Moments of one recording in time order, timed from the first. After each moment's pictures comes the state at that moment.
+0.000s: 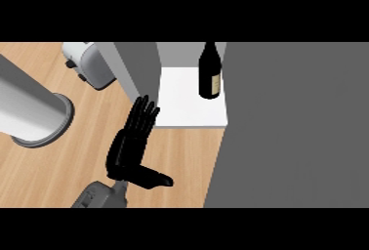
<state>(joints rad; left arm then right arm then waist) -0.18 0.15 -0.43 -1.36 0.63 0.06 -0.42 0.40 -0.75 0.59 -2.52 -0.01 -0.51 -0.01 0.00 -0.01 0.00</state>
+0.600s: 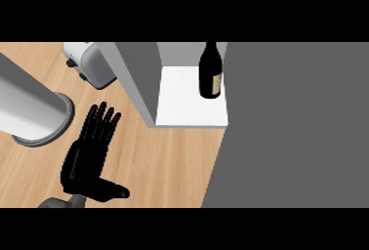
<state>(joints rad) -0.04 0.31 -0.32 -1.48 0.67 -0.05 -0.46 0.38 -0.84 0.72 -2.51 -0.02 -0.29 -0.06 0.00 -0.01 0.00</state>
